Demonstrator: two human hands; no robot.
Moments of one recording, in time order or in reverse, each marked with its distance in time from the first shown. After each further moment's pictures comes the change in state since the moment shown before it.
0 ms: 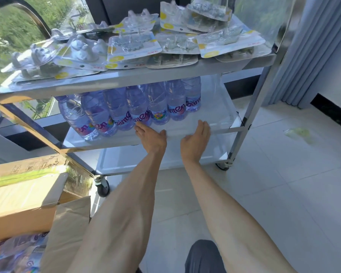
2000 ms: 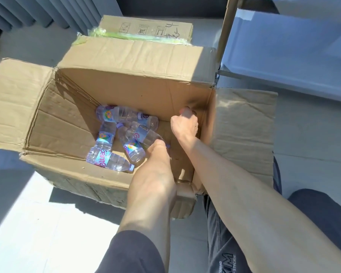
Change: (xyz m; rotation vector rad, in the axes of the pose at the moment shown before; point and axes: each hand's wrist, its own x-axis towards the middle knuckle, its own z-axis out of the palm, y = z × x) left_hand -0.013 -0.664 -0.183 -0.531 0.089 -1.170; right_hand -0.501 -0.155 0.228 -0.211 -0.911 0.439
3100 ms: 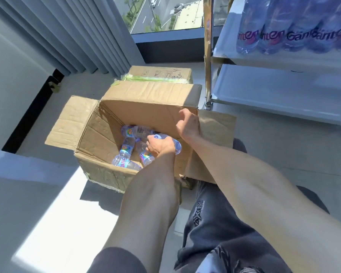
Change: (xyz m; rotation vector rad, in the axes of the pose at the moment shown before) left_hand -0.259 0.071 -0.033 0.121 0.503 0.516; right_hand -0.047 -0.032 -0.110 -0.063 -0.102 -0.516
